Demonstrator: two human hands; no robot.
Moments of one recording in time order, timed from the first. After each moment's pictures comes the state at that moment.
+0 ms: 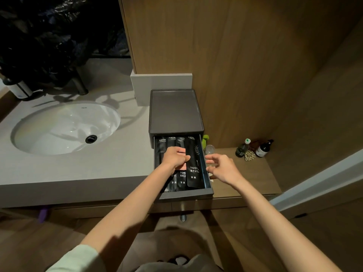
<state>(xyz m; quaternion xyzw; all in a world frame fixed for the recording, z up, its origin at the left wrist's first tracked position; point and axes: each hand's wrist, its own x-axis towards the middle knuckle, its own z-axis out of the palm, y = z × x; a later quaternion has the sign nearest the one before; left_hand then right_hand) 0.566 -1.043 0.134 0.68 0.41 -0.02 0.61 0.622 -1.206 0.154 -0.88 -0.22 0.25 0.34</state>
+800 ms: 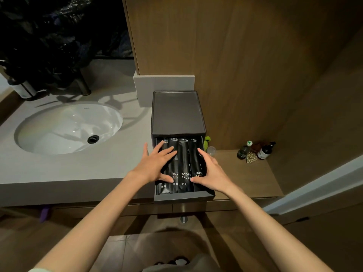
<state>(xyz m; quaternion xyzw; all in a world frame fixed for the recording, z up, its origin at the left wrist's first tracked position) 0.506 -0.990 0.146 0.98 0.08 -0.15 0.07 0.608 -1.188 0.134 -0.86 -0.30 0.27 0.32</state>
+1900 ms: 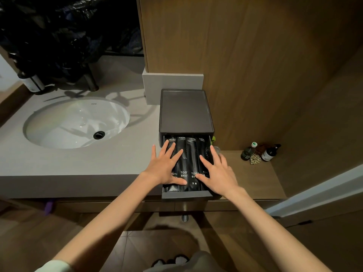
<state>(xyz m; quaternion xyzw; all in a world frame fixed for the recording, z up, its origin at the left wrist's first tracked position) 0.504 -1.000 0.132 0.98 0.12 -0.16 0.04 0.599 -1.180 0.128 -0.92 -0.37 0.15 0.05</state>
